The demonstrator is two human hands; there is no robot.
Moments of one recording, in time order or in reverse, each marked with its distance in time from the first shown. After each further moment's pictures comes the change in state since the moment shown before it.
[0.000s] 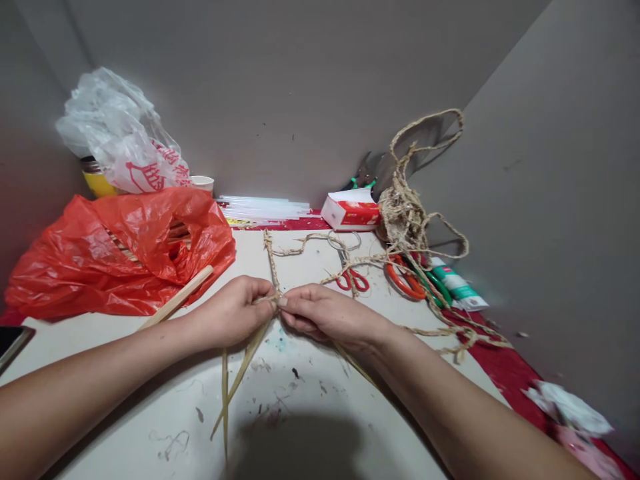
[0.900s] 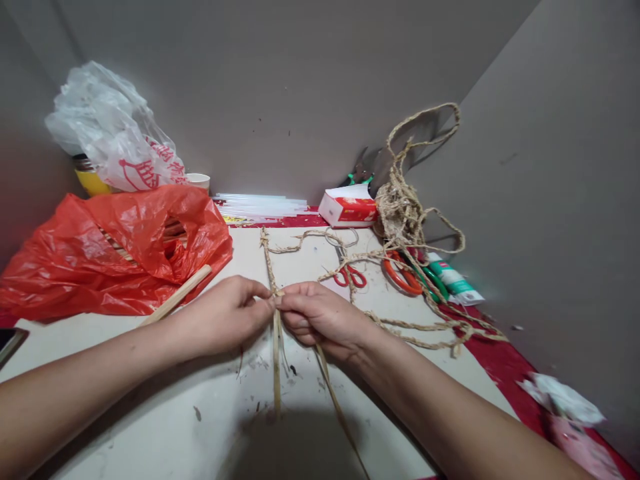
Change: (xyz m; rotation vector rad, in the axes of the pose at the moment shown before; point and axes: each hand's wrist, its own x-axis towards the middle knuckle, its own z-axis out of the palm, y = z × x) left_hand -0.016 0.023 -0.001 0.113 -0.033 -0.139; right_hand -0.001 0.003 0.014 0.330 0.080 0.005
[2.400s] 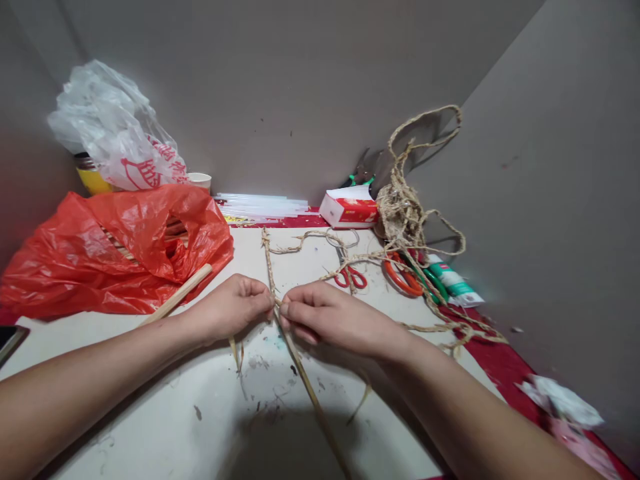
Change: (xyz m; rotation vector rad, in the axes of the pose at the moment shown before) left_hand 0.024 -0.026 0.008 -0.360 -0.005 -0.012; right_hand -0.020 -0.021 0.001 -0.771 0.015 -0.060
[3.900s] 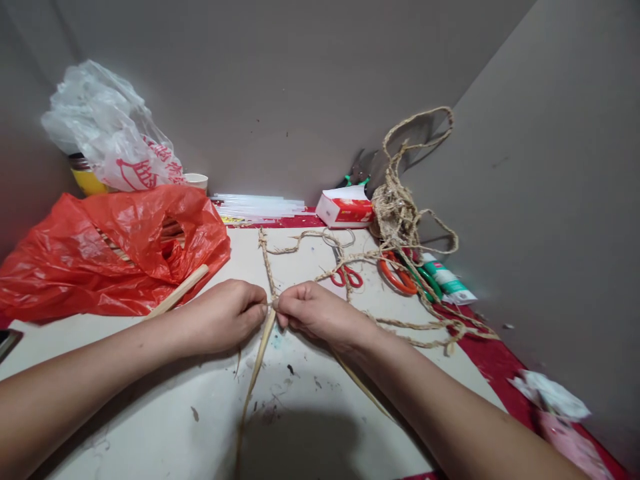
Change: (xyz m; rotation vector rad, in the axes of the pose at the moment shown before) left_hand -0.018 0.023 -0.006 0.616 -0.038 0.147; right_hand 0.022 0.022 0.010 0.285 0.127 0.027
